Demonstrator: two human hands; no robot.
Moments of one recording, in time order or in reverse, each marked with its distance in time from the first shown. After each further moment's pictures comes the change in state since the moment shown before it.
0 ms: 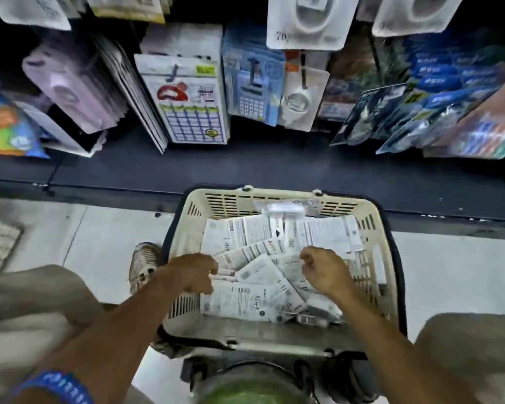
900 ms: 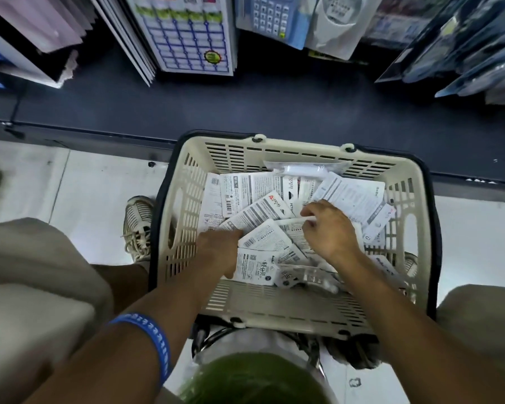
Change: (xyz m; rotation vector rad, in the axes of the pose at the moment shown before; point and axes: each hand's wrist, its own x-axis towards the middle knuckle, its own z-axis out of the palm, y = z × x) left_hand 0.063 0.038 0.055 0.149 0.064 -0.032; right_hand 0.032 -0.016 0.024 -0.008 0.110 -0.047
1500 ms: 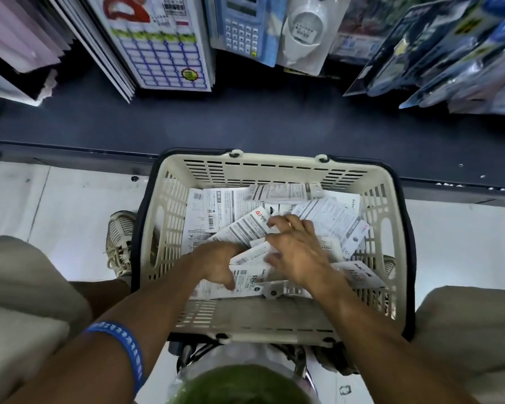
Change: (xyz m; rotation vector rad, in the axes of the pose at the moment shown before) left_hand 0.010 0.004 -0.002 -0.327 -0.088 0.280; right_hand -0.017 -0.004 0.009 -0.292 -0.207 -0.363
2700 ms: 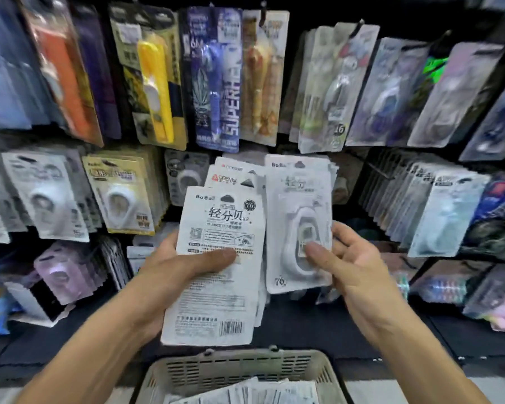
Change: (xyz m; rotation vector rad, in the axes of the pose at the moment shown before) left_hand -0.293 0.175 -0.229 -1.191 0.691 0.714; right_hand -0.141 -0.034 -0.325 1.366 0.815 -0.275
